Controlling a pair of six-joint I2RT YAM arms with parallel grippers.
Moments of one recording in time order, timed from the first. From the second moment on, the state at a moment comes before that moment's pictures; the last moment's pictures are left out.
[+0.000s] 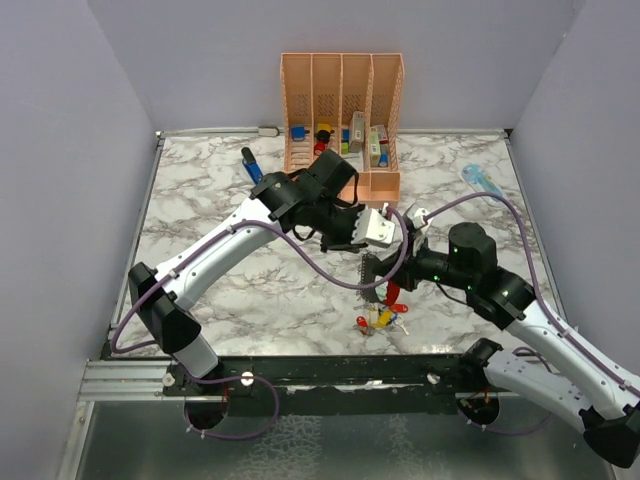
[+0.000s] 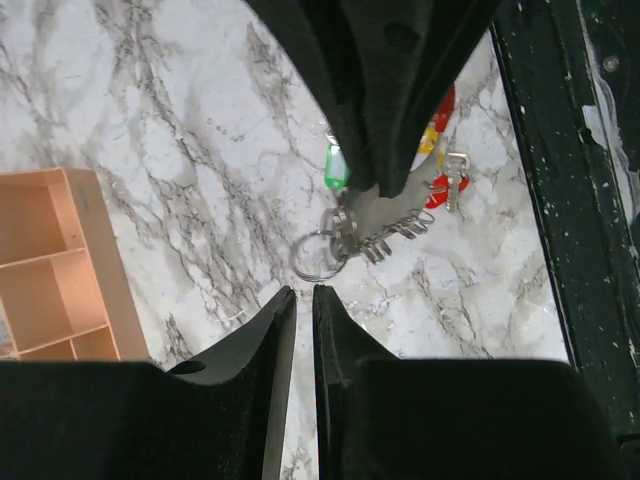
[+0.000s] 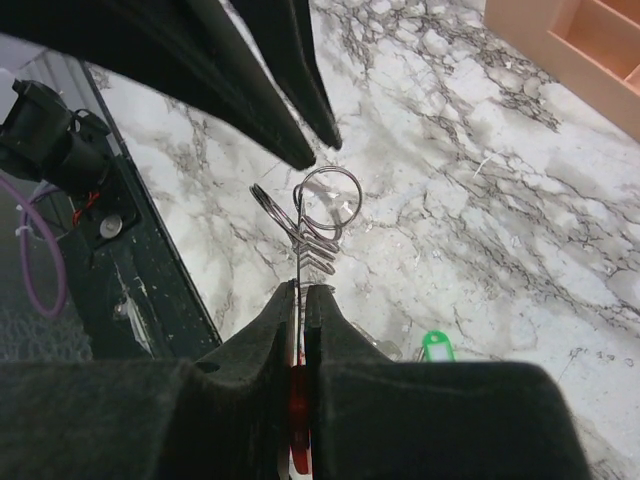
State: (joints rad) left arm -0.86 1.62 1.74 -1.08 0.56 0.88; right arm 0.67 0.78 0.75 -0.32 -0.40 0.10
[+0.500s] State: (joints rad) left arm -0.79 1.62 1.74 -1.01 0.70 0.80; right arm 0.67 0.78 0.71 -0.26 -0.33 0.19
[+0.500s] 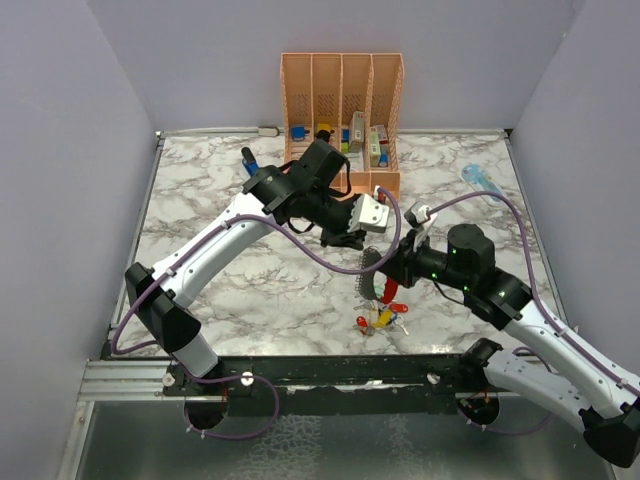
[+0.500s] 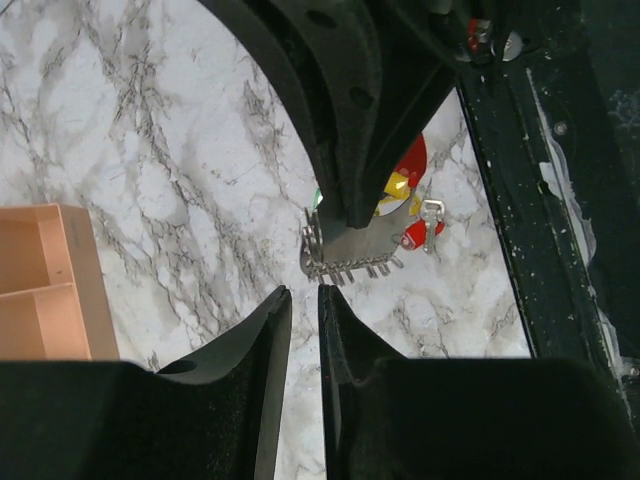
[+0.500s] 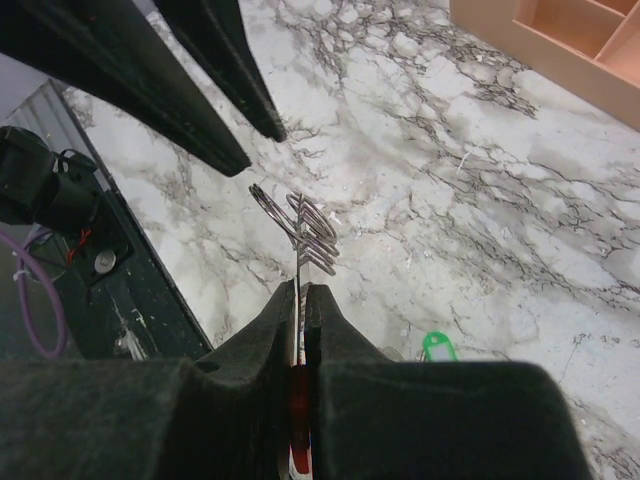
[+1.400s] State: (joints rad) left arm -0.79 1.62 1.70 -0.97 0.76 0.81; right arm 0.67 0.82 0.70 -0.18 -0.30 0.27
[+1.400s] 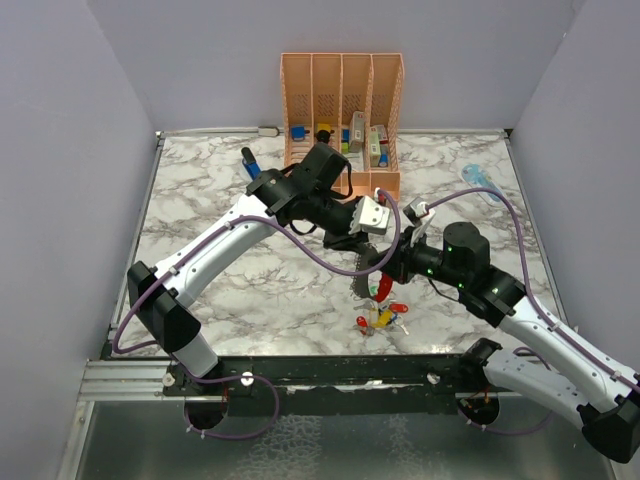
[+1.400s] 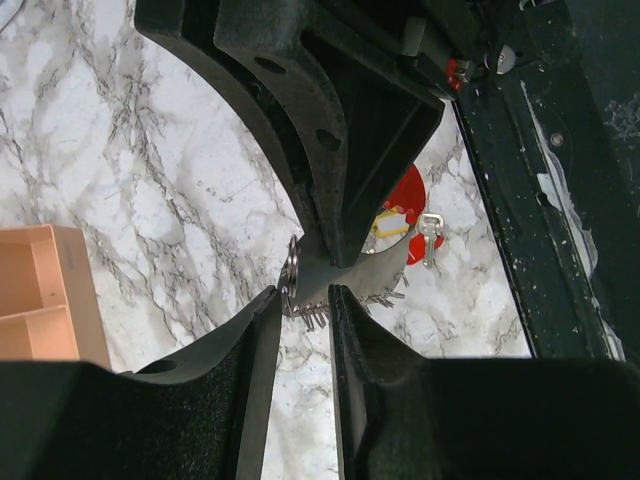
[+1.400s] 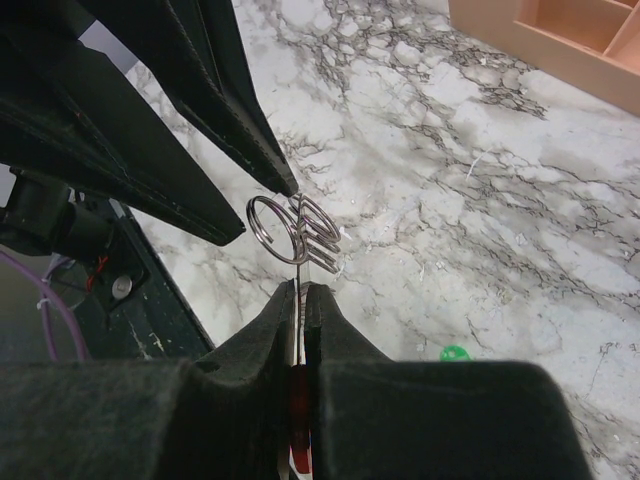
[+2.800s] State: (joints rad) left arm -0.81 1.63 1.74 -1.03 0.66 0.86; right arm 0.68 0.84 0.70 -0.18 -0.31 0.27
